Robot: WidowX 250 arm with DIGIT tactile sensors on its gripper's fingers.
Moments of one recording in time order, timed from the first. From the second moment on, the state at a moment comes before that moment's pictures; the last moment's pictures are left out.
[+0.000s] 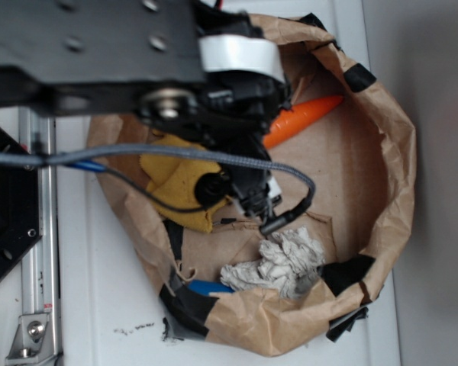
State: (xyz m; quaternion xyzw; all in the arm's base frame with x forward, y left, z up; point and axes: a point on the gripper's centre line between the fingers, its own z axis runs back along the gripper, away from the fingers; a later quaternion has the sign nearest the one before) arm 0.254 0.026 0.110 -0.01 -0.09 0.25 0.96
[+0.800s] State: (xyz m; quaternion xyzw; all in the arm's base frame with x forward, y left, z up) arm 0.268 0.030 0.016 0.02 -0.01 0.27 0.96
